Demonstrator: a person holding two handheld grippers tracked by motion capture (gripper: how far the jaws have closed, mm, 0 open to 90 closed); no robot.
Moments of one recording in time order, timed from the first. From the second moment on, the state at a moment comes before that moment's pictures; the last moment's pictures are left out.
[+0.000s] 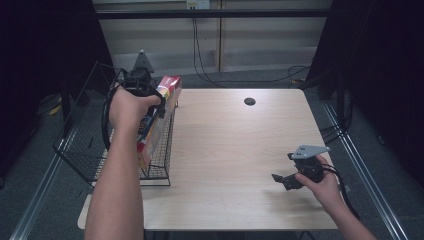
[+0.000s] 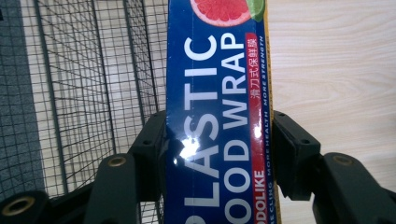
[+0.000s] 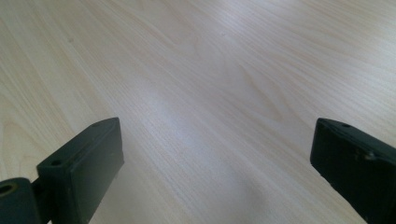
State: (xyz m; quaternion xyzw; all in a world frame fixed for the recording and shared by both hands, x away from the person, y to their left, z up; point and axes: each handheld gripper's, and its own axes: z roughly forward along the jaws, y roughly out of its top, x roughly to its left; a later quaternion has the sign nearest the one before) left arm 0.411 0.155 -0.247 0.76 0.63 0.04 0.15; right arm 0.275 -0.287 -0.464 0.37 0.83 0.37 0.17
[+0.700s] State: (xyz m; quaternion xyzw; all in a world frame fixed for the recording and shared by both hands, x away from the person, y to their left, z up) left arm 0.405 0.190 -0.237 0.73 0.67 0.06 0.14; right arm 0.276 -0.285 -0.465 0.37 0.84 0.37 0.17
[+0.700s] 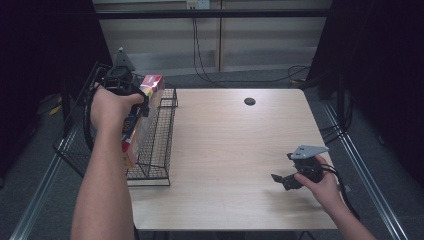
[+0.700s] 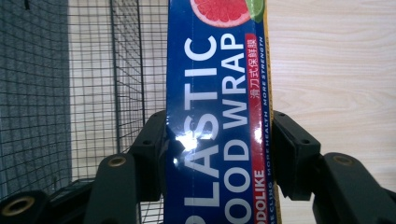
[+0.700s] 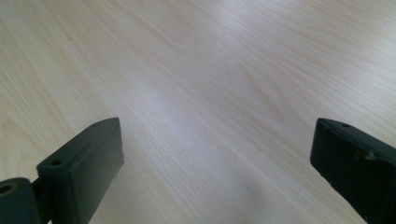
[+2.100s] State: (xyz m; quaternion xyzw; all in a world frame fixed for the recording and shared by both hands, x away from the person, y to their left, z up) left arm 0.393 0.245 -0.229 0.69 0.71 0.10 0.13; right arm 0.275 -0.284 -0.466 0.37 0.84 0.37 0.17
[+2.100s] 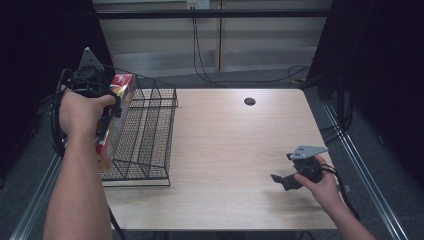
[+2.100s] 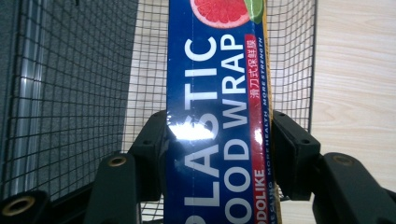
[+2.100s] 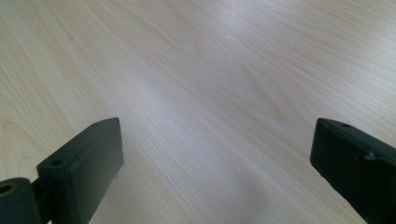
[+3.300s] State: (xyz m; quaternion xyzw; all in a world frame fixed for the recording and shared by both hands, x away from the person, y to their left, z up) left arm 0.398 0.272 -0.265 0.66 0.74 0.09 0.12; right arm 0.275 -0.280 -0.469 0.37 0.84 0.36 0.17
